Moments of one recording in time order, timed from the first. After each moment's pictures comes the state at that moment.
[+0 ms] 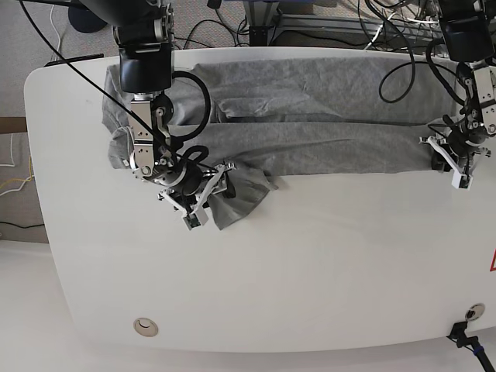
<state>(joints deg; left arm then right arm) -0.5 -28.7 -18.0 66.4 -14.2 -30.3 29.5 13.7 2.8 0.0 66.2 11.2 28.8 -36.6</state>
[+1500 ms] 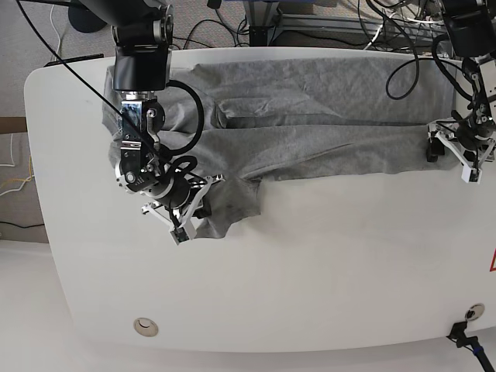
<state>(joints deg) 1.4 -29.4 -21.4 66.4 -15.6 -30.6 31.5 13.8 3.0 3.6 77.3 10.3 28.6 -45.4</state>
